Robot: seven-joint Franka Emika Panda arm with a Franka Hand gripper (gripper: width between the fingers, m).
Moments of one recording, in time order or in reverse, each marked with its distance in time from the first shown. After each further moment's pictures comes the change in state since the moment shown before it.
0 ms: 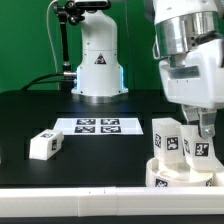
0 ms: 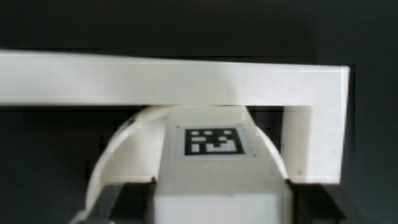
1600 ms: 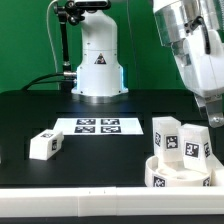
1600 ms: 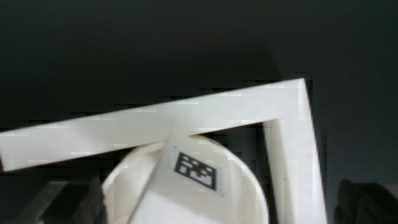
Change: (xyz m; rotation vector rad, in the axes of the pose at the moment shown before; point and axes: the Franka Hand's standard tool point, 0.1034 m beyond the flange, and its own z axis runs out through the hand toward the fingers) arm -0.012 -0.012 -0.018 -0.001 -0.078 0.005
